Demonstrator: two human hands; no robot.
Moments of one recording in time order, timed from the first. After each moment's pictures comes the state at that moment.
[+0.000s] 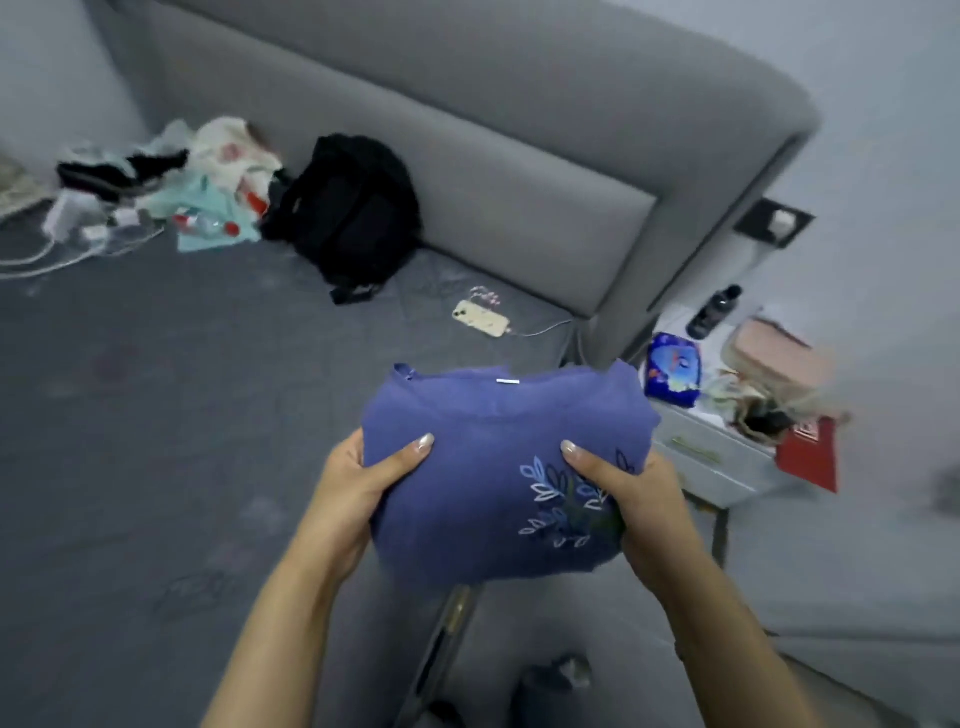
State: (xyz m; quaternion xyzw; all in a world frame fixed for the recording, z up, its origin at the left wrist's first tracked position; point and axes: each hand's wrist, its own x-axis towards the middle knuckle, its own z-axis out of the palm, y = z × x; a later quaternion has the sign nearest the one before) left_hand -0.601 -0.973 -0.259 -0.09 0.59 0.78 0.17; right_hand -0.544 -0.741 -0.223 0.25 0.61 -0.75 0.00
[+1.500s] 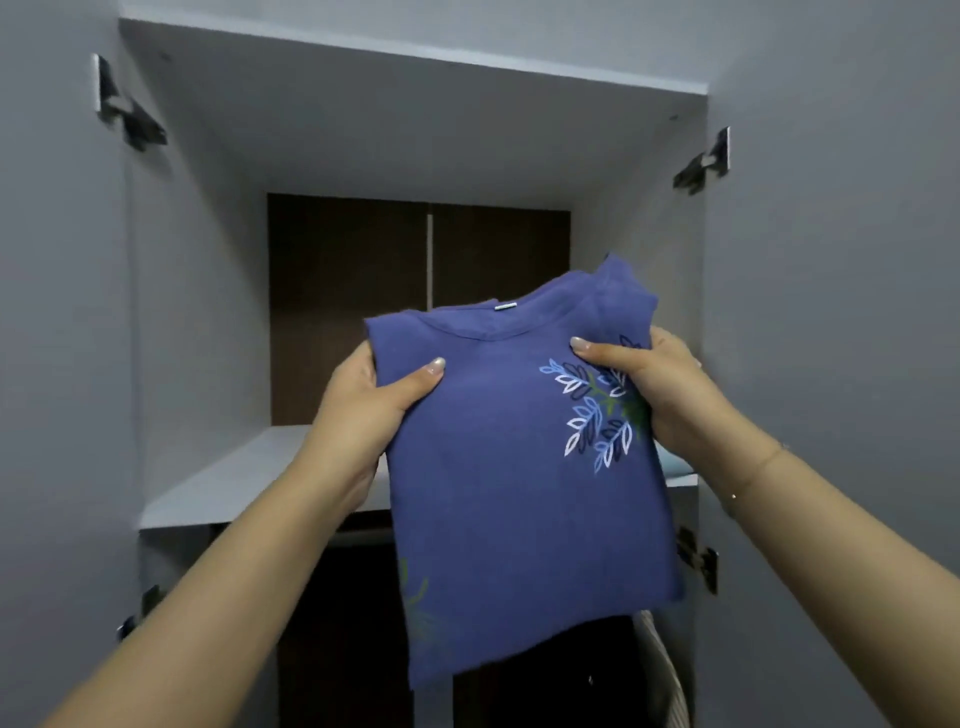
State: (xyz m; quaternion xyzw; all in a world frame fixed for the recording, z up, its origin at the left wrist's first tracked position) left_hand -0.040 -0.078 0.227 0.66 0.02 0.51 0.56; right_hand 0.140 -0.243 0.252 0.50 0.43 -0.07 -0.75
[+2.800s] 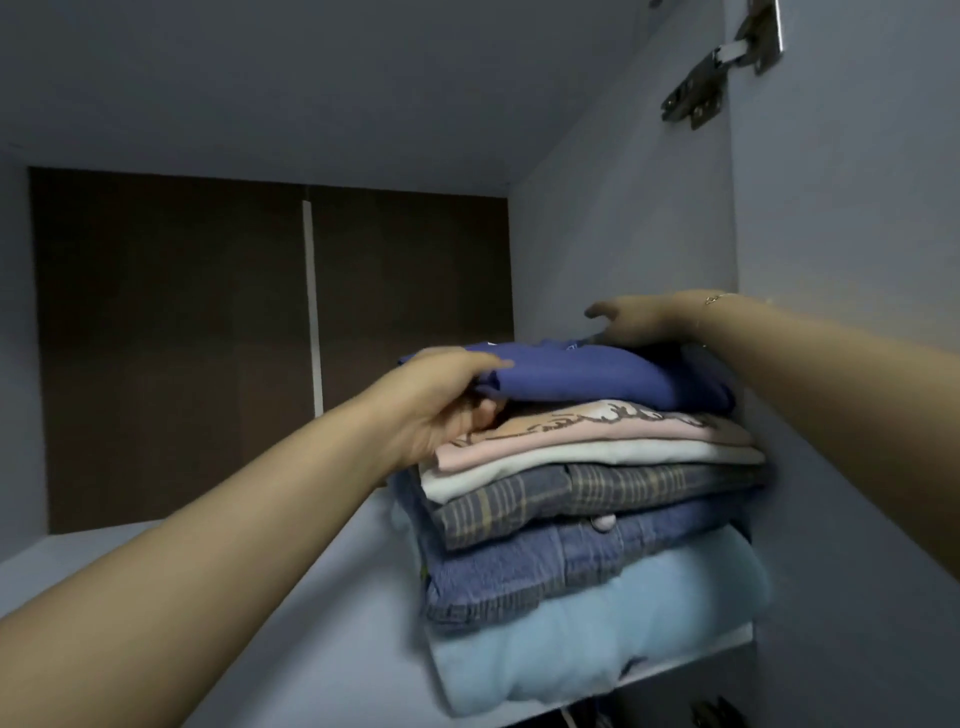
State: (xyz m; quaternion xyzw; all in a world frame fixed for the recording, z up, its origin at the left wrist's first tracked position) left_hand 0.271 -0.019 0.306 0.66 0.07 0.24 0.71; right_hand 0.468 -0.136 0.368 0.91 0.35 0.11 -0.16
